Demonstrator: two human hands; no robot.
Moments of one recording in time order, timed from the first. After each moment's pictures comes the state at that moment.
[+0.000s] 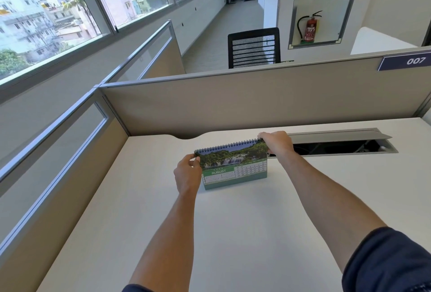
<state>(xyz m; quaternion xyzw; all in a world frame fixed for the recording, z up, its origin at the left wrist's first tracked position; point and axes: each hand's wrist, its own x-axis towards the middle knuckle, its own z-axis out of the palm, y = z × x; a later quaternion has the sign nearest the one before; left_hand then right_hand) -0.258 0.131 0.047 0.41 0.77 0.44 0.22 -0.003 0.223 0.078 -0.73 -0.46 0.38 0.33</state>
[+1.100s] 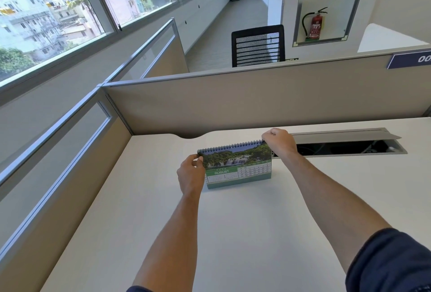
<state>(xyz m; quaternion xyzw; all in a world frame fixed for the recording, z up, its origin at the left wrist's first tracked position) -0.255 0.132 0.047 0.40 0.77 0.45 0.22 -0.005 0.227 0.071 -0.69 -0.54 0.35 0.33</state>
